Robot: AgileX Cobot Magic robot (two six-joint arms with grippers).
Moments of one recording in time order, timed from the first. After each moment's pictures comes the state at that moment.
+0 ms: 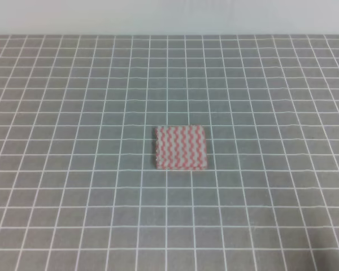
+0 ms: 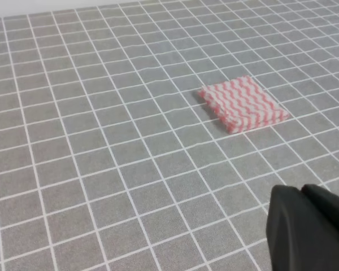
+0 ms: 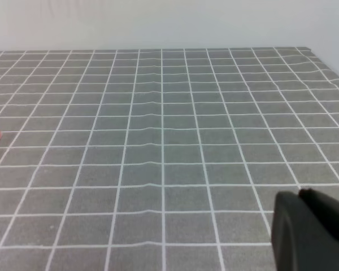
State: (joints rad) left arm -0.59 0.21 -0.54 0.14 0.80 -0.16; right arm -0.04 -0.03 0.02 0.16 0.28 -0.11
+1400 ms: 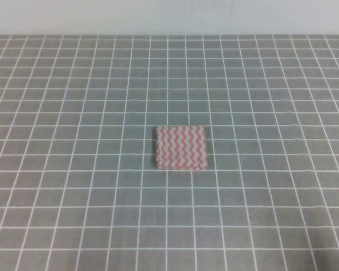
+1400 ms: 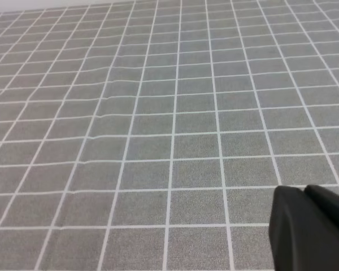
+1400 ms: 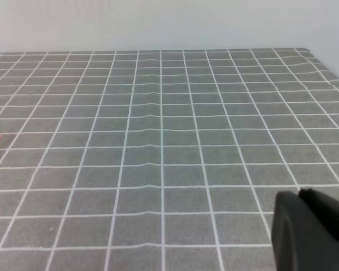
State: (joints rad) left arm 0.03 -0.03 0.02 -0.01 0.34 0.13; right arm -0.04 -0.03 0.02 0.16 0.28 -0.10
